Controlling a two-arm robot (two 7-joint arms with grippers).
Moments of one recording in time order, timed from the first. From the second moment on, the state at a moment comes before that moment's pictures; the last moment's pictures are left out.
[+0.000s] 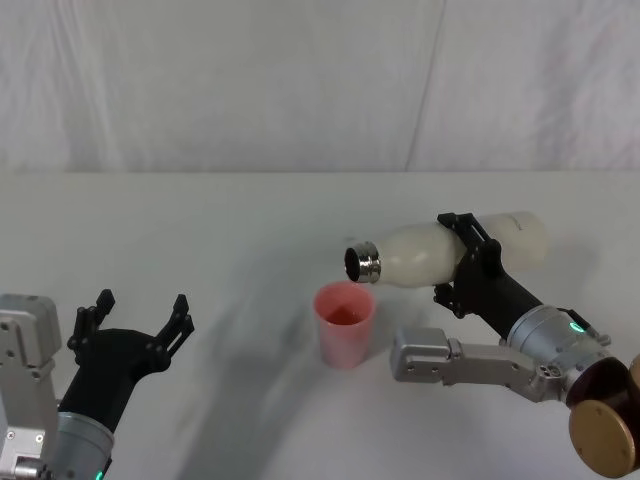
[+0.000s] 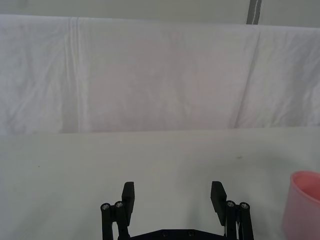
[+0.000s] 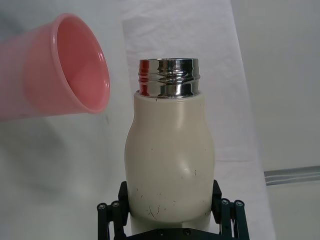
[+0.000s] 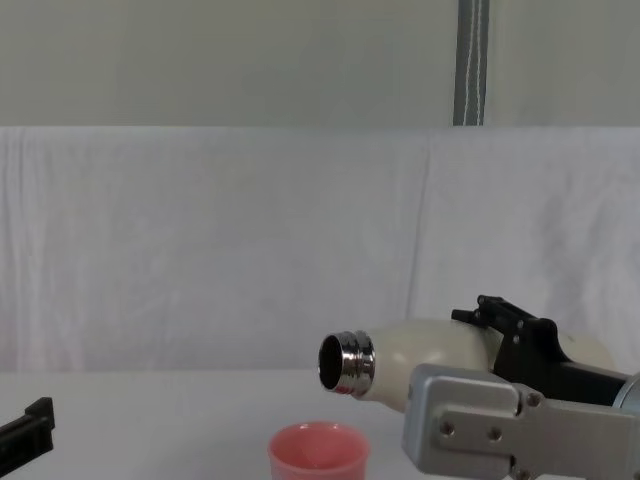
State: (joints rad) left arm 0.27 0.24 0.04 -1.85 -0.25 -0.02 -0.02; right arm 0.29 0.39 -0.57 -1.52 -0.89 0.01 0.07
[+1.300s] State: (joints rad) left arm 0.27 0.24 0.04 -1.85 -0.25 -0.02 -0.02; right arm 0.32 0.40 -0.60 -1.53 -0.96 0.04 0.07
